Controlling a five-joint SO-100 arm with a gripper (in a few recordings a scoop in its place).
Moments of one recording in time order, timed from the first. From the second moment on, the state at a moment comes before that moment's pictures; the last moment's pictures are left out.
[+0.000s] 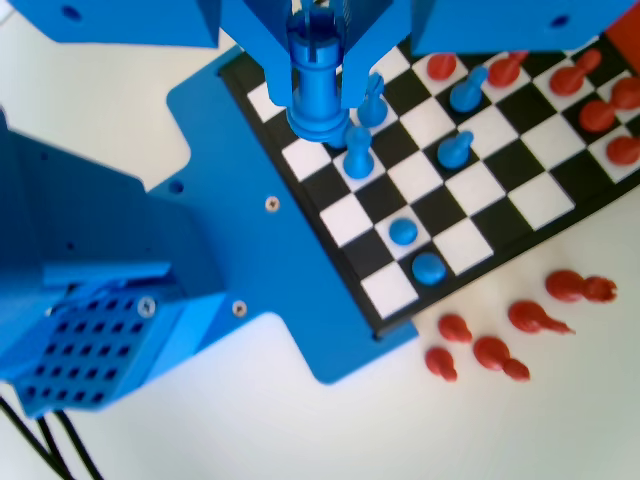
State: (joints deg) arm 6.8 113.6 126.2 85.3 -155.8
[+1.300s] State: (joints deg) arm -16.0 112.0 148.2 57.4 -156.6
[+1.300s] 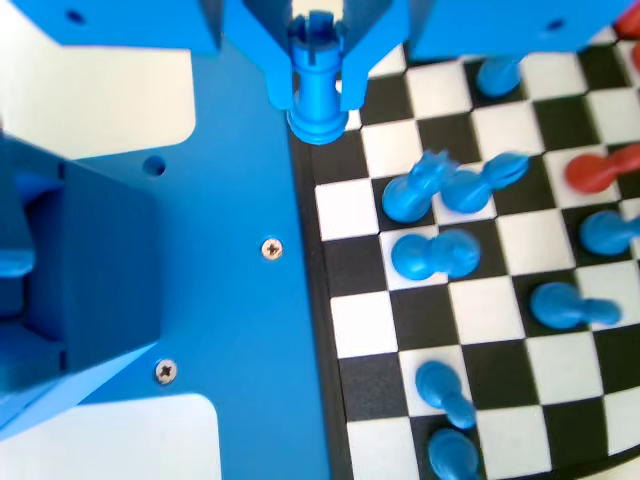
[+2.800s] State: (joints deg) arm -16.3 98.7 152.2 35.9 -161.3
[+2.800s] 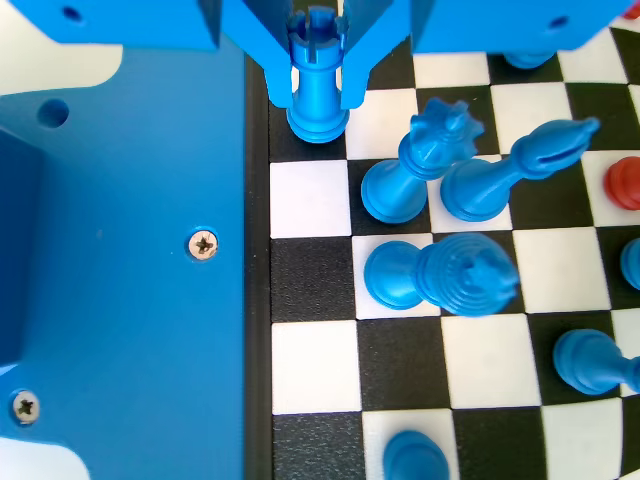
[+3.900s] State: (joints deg) arm -18.6 103.2 149.2 44.6 -155.2
